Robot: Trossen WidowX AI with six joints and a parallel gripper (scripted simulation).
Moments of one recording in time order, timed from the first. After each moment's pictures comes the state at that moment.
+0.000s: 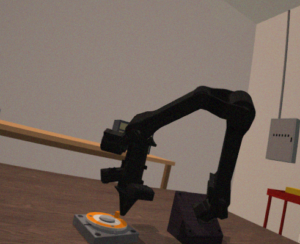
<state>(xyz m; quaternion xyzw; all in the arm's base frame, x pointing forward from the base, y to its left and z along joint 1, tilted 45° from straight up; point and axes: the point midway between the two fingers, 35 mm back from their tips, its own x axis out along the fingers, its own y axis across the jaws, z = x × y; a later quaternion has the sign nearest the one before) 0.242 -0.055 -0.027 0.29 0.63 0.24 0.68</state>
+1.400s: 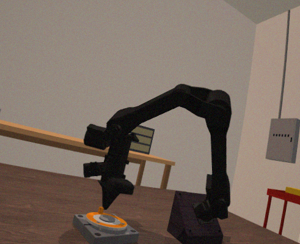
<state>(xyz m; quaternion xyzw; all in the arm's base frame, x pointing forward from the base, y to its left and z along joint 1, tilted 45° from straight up) 0.282 -0.082 -0.046 0.29 0.63 0.24 0.68</state>
